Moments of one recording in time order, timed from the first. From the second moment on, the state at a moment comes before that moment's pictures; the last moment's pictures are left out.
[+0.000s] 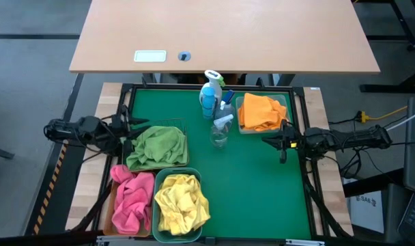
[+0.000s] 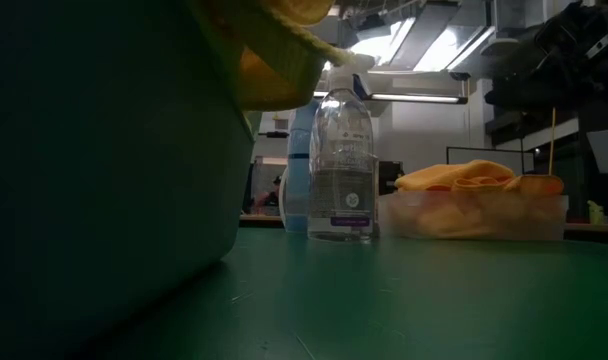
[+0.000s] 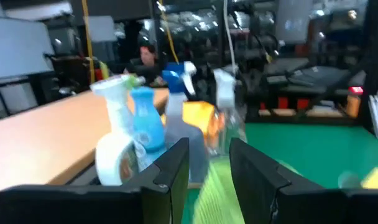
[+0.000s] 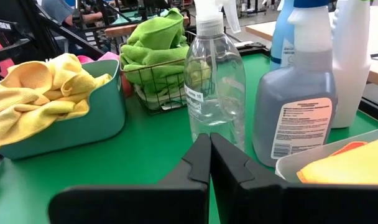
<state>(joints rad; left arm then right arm) -0.20 0.01 0.31 -0.24 -0.50 0.08 0.14 0.25 0.17 -0.10 0.24 0.17</state>
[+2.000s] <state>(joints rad) 0.20 0.00 0.01 0.01 -0.02 0.05 0.14 0.25 0.17 -0.09 0.31 0.07</state>
